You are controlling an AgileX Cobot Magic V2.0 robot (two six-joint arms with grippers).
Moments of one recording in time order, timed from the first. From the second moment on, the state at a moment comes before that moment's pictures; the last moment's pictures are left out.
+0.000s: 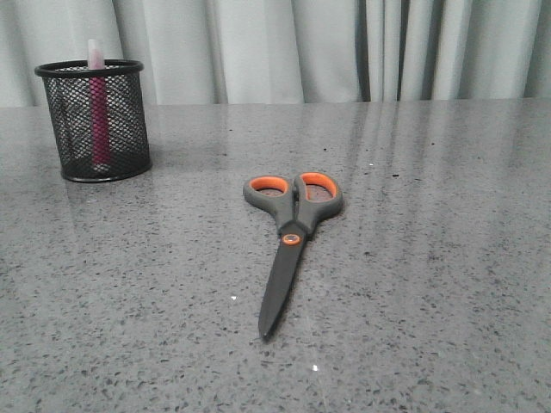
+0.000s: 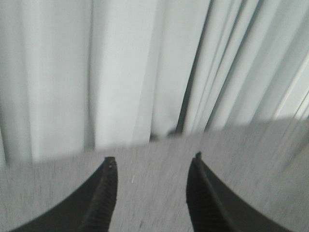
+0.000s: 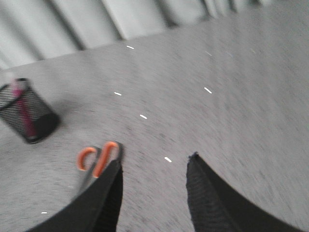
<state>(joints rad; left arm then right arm) -0.19 1.33 -1.09 -1.80 0.37 1.67 0.22 0.49 -0.57 0.34 0.46 -0.04</state>
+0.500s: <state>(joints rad) -0.19 0.77 -1.10 -1.72 0.23 1.67 0.67 1.27 -1.17 0.18 0.74 -0.01</state>
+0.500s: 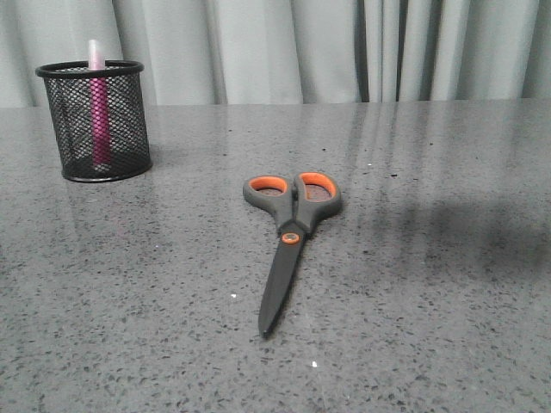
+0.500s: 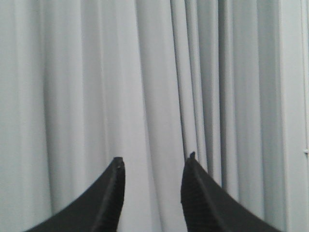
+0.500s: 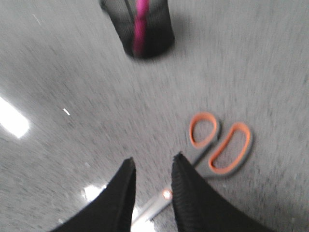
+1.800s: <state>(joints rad) -0.41 0.69 -0.95 -1.74 0.10 1.67 0.77 1.73 -1.34 -0.02 0.95 0.54</state>
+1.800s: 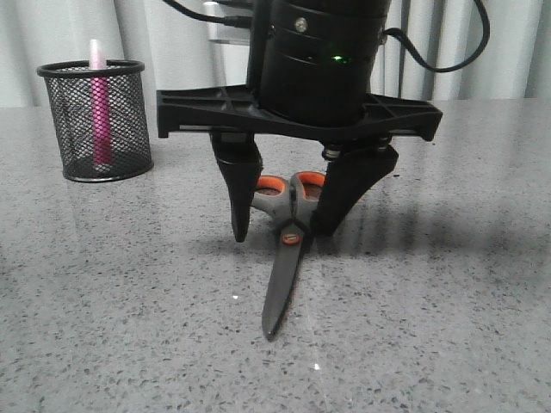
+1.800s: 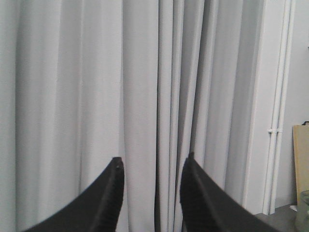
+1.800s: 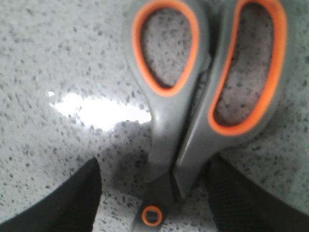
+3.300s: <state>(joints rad) -0.42 0.58 -0.95 -1.74 -0.02 1.67 0.73 1.94 -1.72 -0.60 -0.15 0.62</state>
